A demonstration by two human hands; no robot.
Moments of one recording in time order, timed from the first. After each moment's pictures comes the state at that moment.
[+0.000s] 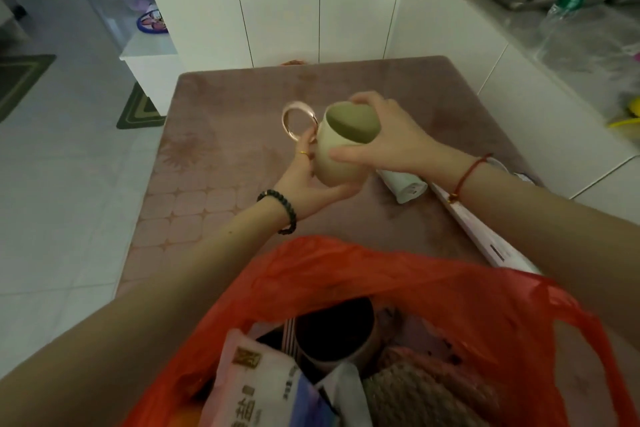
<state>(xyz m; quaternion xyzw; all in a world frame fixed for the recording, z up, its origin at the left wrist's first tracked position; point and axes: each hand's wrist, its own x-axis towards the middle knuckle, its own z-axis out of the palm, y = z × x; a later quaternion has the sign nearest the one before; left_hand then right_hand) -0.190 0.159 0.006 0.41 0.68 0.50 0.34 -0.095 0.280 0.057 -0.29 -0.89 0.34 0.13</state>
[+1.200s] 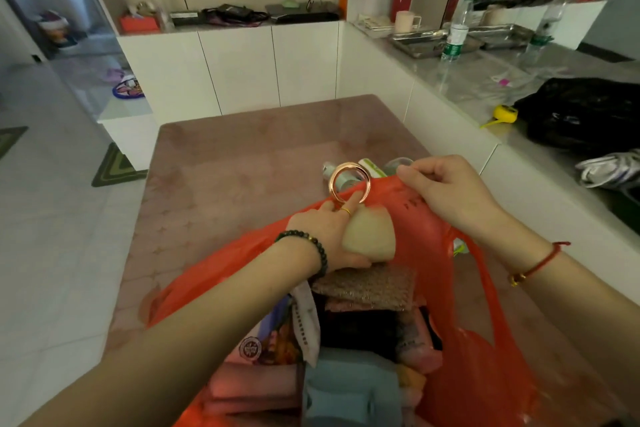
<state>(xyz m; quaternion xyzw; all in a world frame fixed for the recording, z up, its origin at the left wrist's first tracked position) -0.039 0.091 0.059 0.64 0.76 0.03 0.11 0.111 0.188 0.105 -0.36 -0.80 0.38 0.30</state>
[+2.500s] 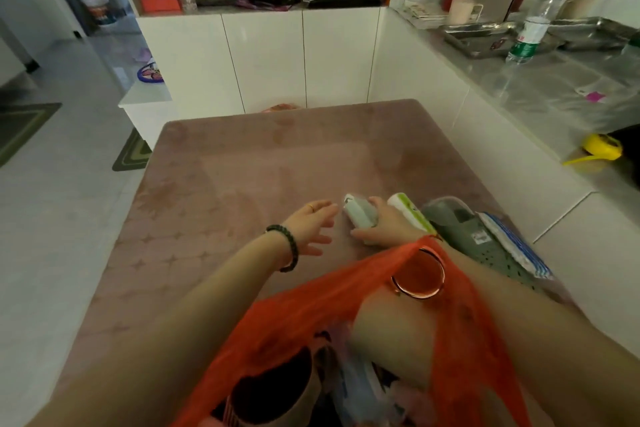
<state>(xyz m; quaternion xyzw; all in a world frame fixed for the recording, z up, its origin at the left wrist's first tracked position) -0.147 0.217 0.013 0.22 0.73 0.41 0.50 -0.042 0.351 -0.041 -0.40 -0.85 0.34 -0.01</state>
